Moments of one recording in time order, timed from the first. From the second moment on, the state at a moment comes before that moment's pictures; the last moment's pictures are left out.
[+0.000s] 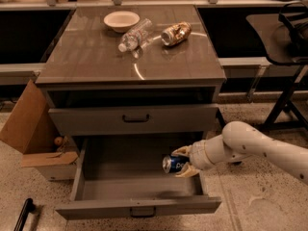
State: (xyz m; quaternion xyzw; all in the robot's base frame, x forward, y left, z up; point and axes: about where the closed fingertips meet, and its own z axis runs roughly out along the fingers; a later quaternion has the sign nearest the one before) arm 0.508 -0.095 0.537 -0.69 0.63 0.19 0.31
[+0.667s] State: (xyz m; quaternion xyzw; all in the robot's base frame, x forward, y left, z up) arm 0.490 -0.098 0.544 -0.71 0.60 0.22 0.30
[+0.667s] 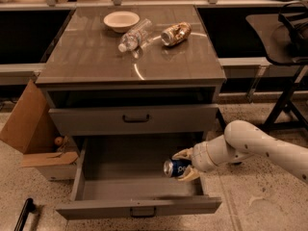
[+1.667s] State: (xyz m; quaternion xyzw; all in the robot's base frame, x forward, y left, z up) arm 0.511 -0.141 0.709 -0.74 0.58 0.16 0.29
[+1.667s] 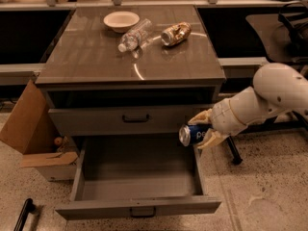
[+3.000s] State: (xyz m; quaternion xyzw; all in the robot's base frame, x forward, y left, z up) arm 0.546 -0.165 0.848 -0.73 0.61 0.08 0.30
